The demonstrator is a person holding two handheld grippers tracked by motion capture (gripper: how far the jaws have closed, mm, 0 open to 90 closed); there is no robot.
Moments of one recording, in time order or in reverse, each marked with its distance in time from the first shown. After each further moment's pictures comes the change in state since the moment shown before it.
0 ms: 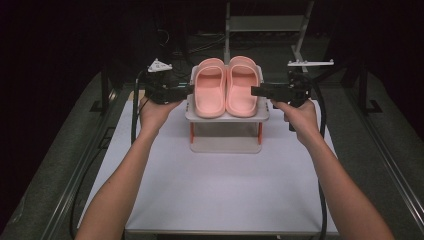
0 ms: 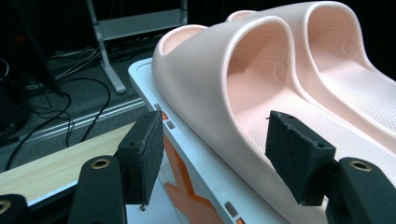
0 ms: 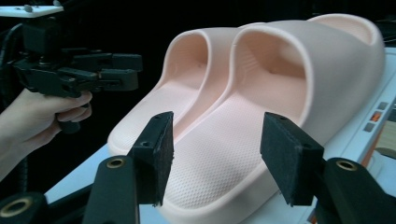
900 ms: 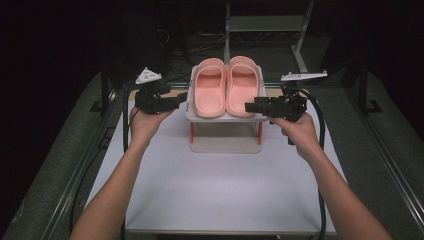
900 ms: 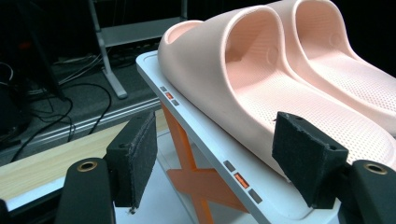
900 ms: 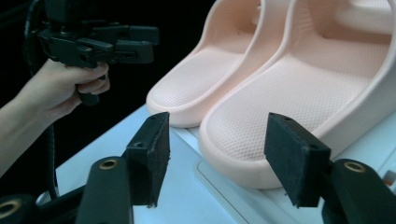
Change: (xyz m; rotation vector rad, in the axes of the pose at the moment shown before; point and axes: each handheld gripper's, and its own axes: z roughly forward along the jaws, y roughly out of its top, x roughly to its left) left arm 0.002 -0.020 -0.027 -0.038 0.001 -0.002; right arm 0.025 -0.026 -0.003 0.056 0.069 -0.053
